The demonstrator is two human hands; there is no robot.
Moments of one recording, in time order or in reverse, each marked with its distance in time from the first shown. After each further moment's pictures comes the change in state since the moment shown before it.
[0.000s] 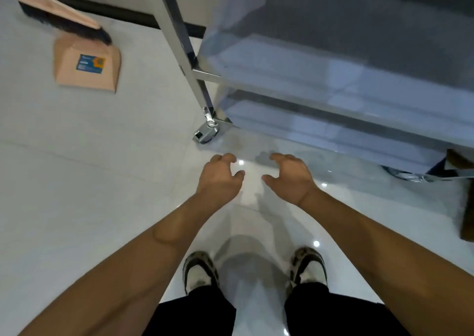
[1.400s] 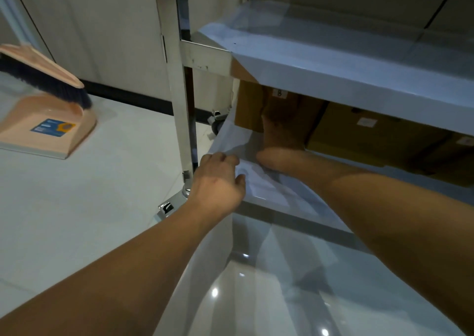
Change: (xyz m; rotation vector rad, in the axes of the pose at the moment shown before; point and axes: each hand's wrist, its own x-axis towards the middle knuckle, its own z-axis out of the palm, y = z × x) left_hand 0.192 -0.016 0.042 0.181 0.555 0.442; right_hand 0.252 -0.022 -0.026 -0.230 0.565 -0.188
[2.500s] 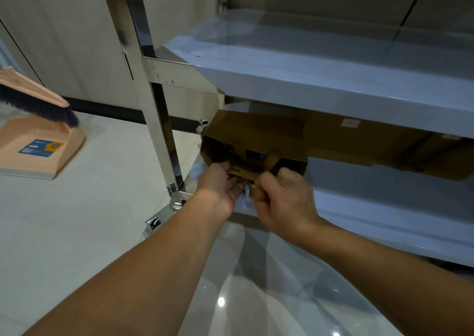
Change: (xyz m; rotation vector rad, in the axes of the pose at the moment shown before) left_hand 0.034 0.037 0.020 -1.738 -0.078 -0.774; right_hand -0.104 0.040 0.032 0.045 0.694 -0.567
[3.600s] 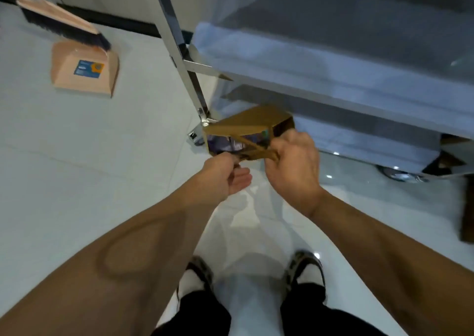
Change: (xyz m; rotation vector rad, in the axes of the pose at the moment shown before) left_hand -0.216 0.048 0.013 0.473 0.335 -0.571; right_hand 0.052 -0.102 -0.210 0.100 -0.576 0.577
